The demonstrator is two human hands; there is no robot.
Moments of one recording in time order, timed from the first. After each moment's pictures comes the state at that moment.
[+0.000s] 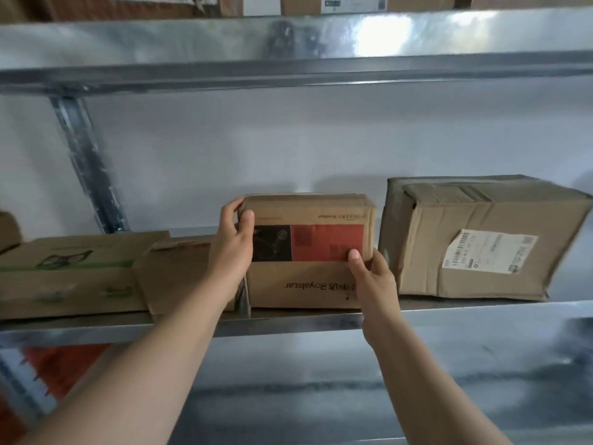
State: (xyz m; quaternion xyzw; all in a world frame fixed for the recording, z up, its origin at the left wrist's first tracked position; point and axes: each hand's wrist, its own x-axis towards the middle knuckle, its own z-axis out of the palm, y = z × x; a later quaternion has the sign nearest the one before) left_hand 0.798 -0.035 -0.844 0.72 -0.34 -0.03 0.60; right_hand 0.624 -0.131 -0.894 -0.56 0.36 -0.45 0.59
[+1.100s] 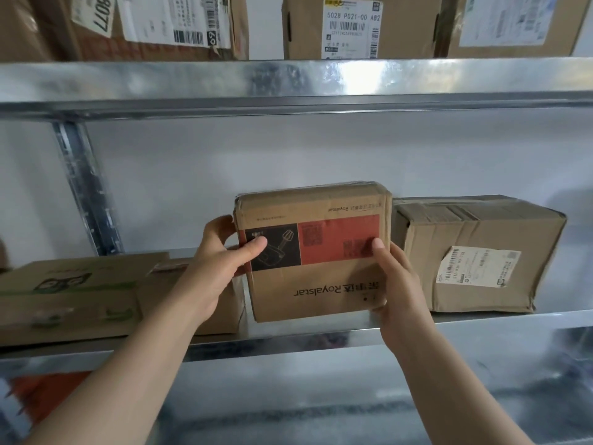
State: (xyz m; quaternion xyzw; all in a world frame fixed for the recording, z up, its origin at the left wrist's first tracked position) left_hand 0.797 0.013 -0.812 0.62 -0.38 -0.20 0.66; right_hand 0.598 -0.123 -0.857 -0.49 0.29 -0.49 0.67
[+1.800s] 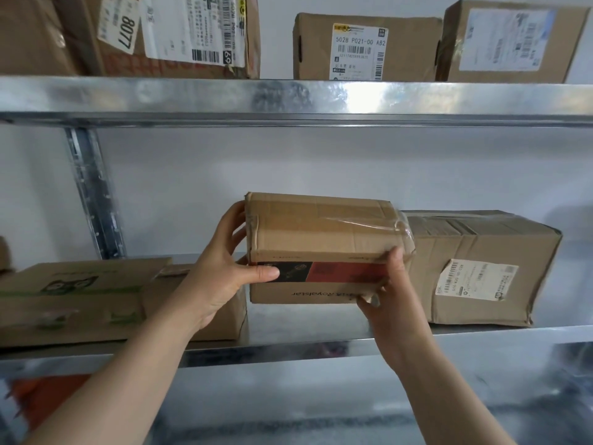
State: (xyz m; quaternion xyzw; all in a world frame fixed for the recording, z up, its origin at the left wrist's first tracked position) left_hand 0.789 0.030 -0.803 0.58 -0.50 -0.16 0.62; right_hand 0.592 -0.100 -0.854 -0.47 0.18 -0.49 0.72
